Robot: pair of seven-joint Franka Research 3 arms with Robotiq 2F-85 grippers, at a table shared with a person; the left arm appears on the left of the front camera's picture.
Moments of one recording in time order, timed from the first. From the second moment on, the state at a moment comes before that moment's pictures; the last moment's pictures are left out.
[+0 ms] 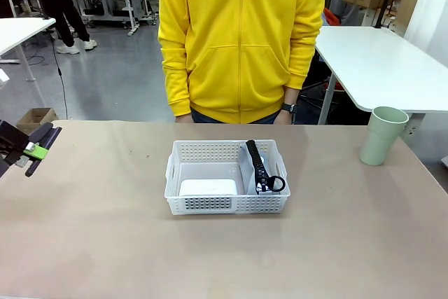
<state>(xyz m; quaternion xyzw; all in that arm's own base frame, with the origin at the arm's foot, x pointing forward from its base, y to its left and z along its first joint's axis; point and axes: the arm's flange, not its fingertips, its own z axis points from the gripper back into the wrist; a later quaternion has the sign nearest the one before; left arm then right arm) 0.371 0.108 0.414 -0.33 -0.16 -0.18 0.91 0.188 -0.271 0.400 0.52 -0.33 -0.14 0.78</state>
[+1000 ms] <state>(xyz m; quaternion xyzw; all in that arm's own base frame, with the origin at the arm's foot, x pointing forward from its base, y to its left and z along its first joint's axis) 0.387 -0.149 0.461 -0.15 -0.14 -0.36 0.91 0.188 -0.271 0.400 0.52 -0.33 -0.14 0.78</state>
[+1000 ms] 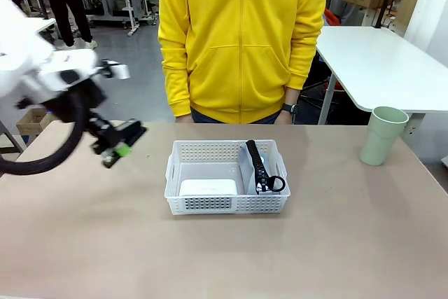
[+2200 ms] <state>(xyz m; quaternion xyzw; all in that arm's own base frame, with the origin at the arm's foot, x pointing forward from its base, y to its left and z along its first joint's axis) 0.437 -0.307 0.361 -0.04 -0.13 -0.44 0.89 0.188 -0.271 0.400 0.52 -0.33 -0.14 0.78</state>
